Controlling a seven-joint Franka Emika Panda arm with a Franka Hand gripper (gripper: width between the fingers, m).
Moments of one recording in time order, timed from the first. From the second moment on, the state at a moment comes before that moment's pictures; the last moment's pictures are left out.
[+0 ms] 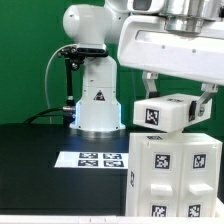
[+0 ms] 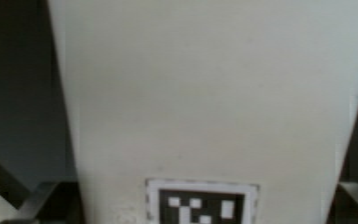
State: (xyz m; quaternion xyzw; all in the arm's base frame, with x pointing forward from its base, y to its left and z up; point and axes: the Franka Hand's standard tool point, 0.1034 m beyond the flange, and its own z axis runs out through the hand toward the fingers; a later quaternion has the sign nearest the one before) arm 0.632 0.067 0.174 0.93 -0.37 0.00 0.05
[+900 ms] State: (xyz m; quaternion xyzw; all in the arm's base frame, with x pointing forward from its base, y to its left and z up) arm 0.631 0.074 0.164 0.93 -0.37 0.01 0.06
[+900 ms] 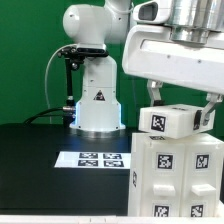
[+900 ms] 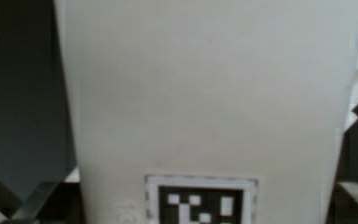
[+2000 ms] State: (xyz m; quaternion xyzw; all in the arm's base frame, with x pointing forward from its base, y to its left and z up) arm 0.626 0.070 0.156 0.66 -0.75 0.00 0.02
